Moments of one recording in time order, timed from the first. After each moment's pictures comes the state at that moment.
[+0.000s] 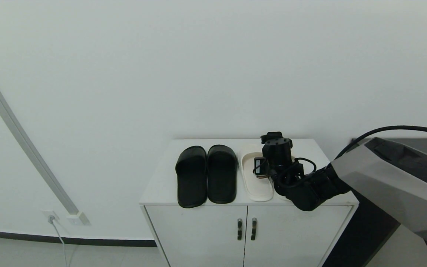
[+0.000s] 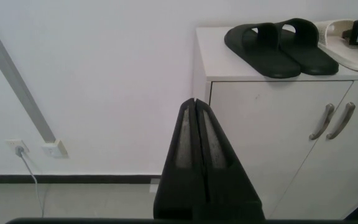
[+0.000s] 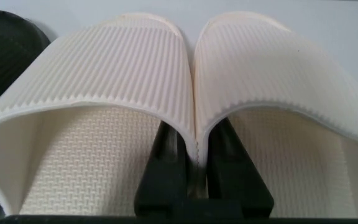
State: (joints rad) left arm 0.00 0.00 0.00 0.00 0.03 0.02; right arm 0.60 2.34 -1.37 -0.68 -0.54 0.18
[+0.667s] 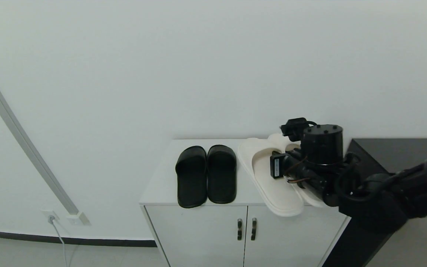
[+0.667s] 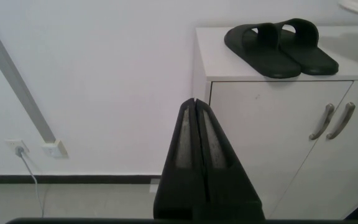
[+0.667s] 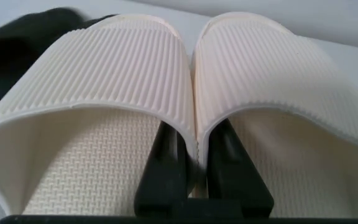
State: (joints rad) left arm 0.00 0.00 0.00 0.00 0.03 0.02; right arm 0.66 1.90 -0.95 -0.72 -0.38 0.09
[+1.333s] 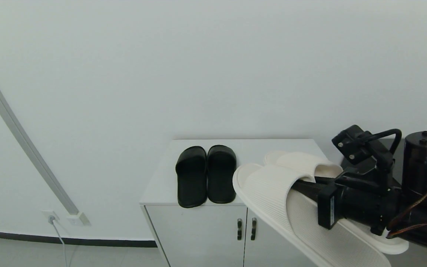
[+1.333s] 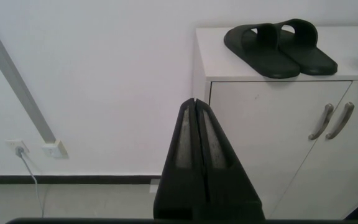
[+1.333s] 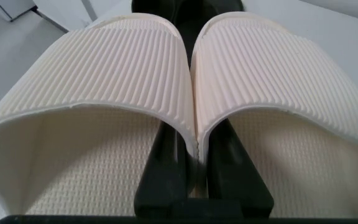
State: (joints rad) left arm 0.00 0.00 0.00 0.00 0.03 0.02; right arm 0.75 1.45 -0.65 -0.54 -0.04 0.09
